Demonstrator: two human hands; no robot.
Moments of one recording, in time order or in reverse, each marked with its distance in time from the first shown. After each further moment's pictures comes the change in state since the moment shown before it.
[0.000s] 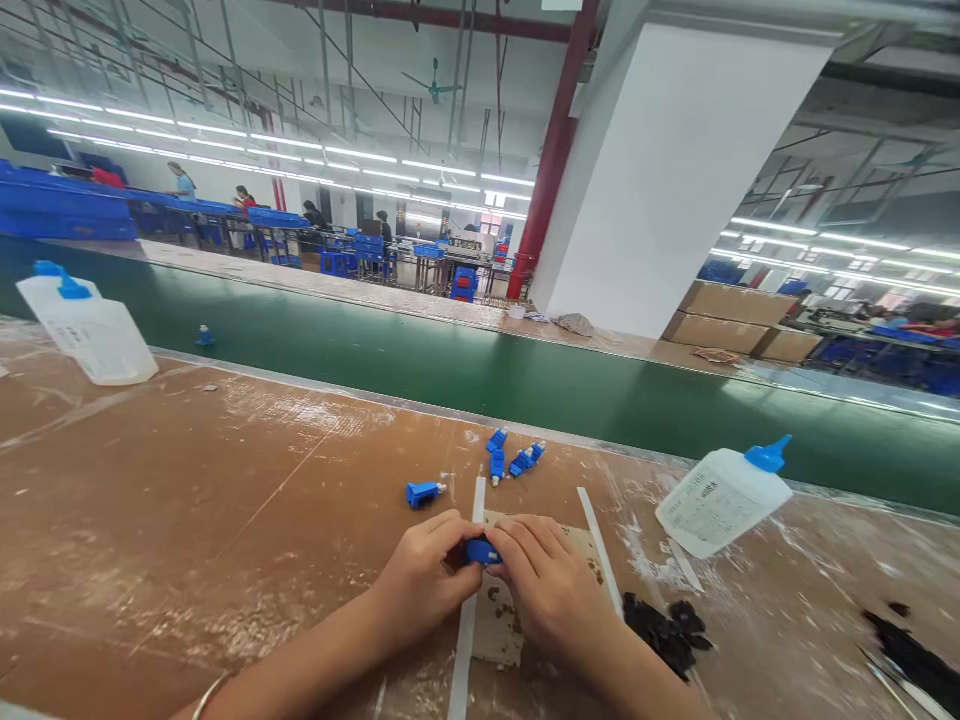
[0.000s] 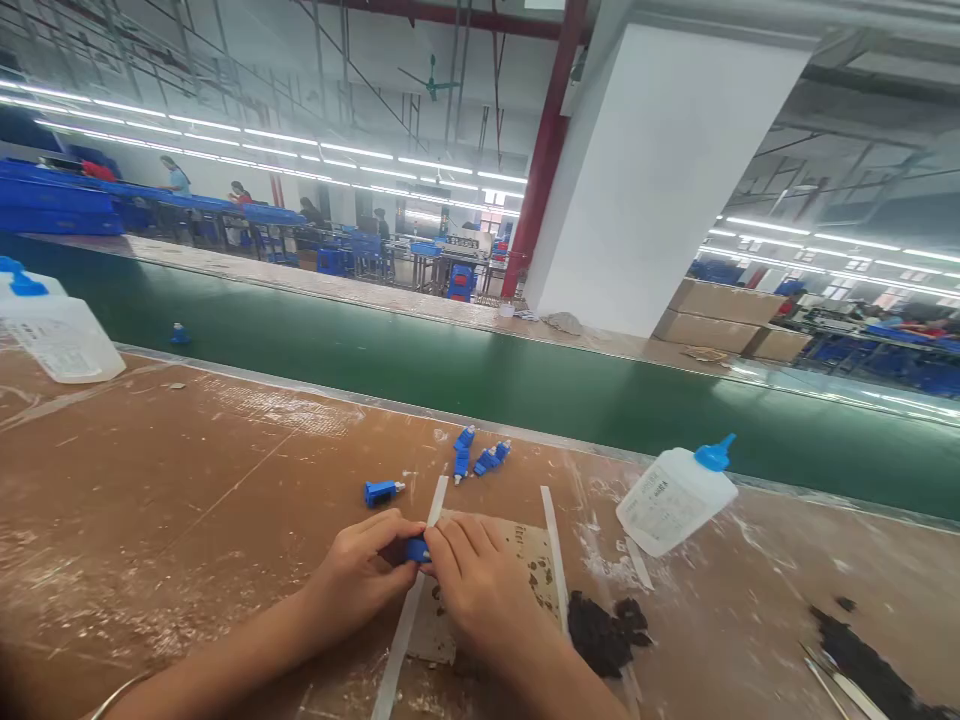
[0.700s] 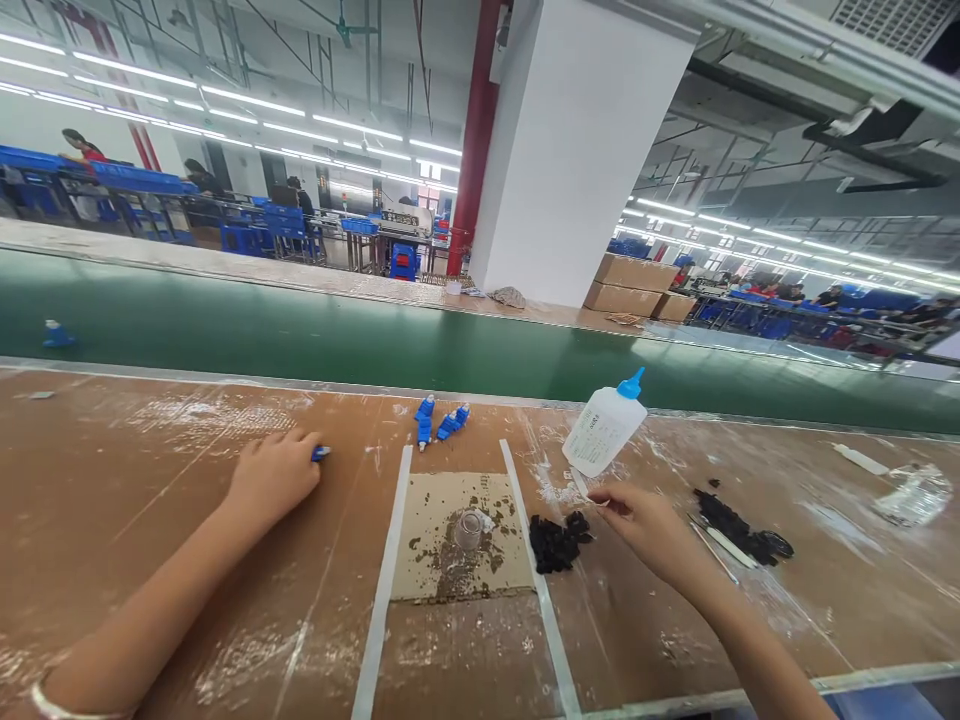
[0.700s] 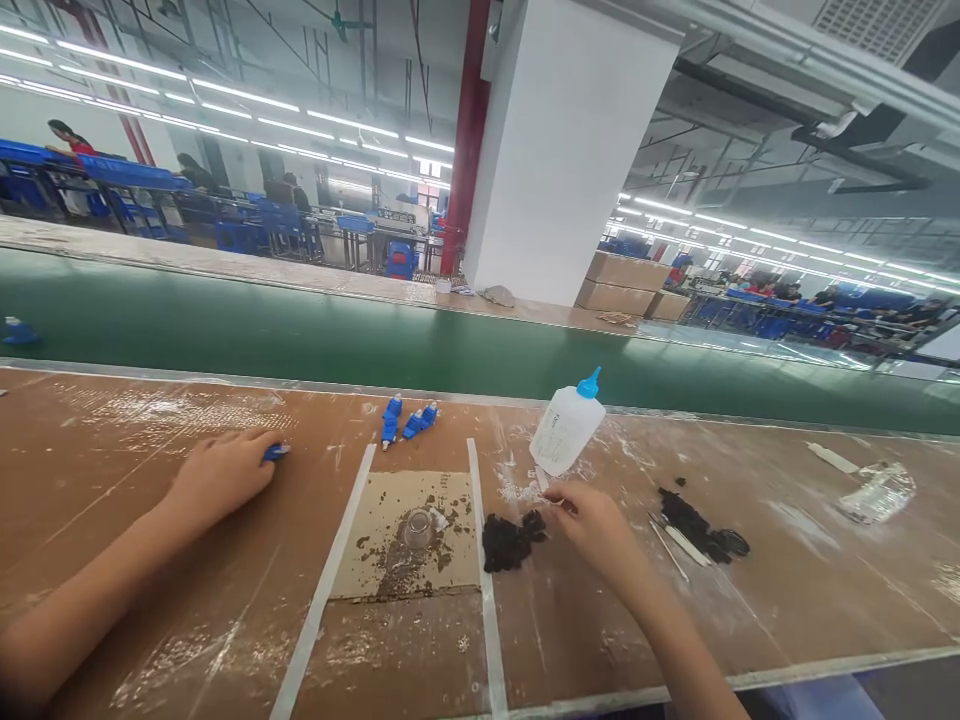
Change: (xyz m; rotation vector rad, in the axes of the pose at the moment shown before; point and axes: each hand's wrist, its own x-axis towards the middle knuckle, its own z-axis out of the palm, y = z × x) left_hand 0.032 -0.083 -0.054 0.794 -0.414 -0.476; right_hand -0.140 0.104 -0.116 0.127 -0.332 0.990
